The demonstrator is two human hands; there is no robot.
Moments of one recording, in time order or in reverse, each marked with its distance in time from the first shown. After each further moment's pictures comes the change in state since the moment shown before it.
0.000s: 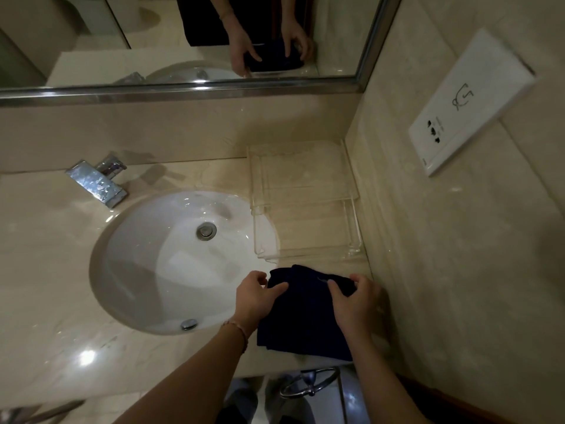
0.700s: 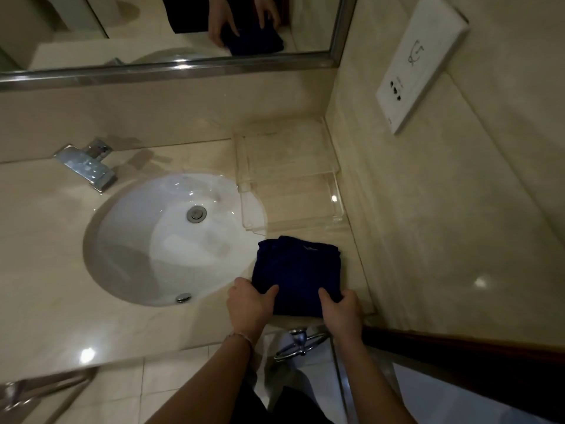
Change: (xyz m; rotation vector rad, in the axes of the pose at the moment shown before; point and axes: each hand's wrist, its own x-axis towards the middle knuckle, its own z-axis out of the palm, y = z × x) left_hand -0.066 -0.041 0.025 0.206 0.148 -0.004; right_hand -0.057 0.057 -0.011 0.070 -0.154 0.284
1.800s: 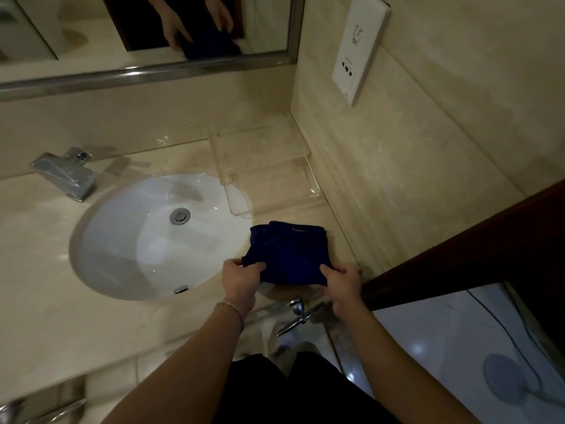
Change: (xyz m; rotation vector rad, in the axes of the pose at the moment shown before) left_hand -0.005 -0.006 -0.015 -0.714 -0.100 -0.154; right_hand -0.023 0.025 -0.005 0.546 0.091 0.088
